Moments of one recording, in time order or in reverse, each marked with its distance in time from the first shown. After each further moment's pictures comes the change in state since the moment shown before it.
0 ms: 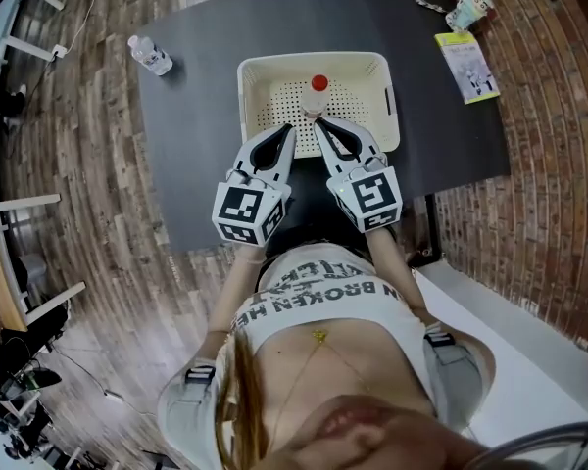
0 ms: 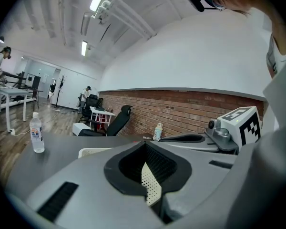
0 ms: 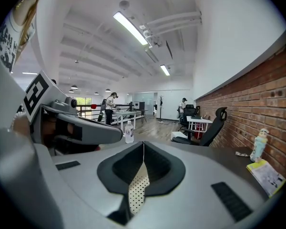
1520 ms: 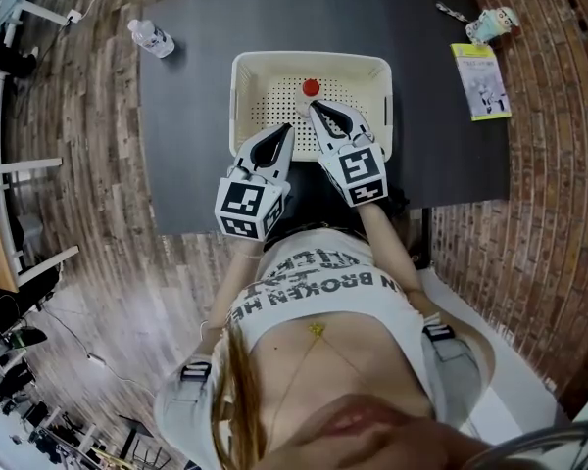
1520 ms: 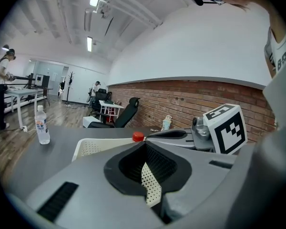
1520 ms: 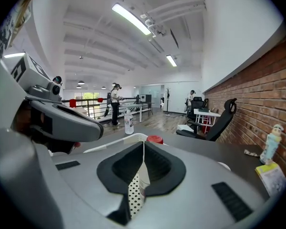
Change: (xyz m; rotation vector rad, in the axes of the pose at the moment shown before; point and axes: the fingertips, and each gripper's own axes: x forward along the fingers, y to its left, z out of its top) left arm 0.042 -0.003 -0.025 -0.025 0.095 0.127; right arm 0.047 -0.053 -0.037 -0.023 0.087 0.103
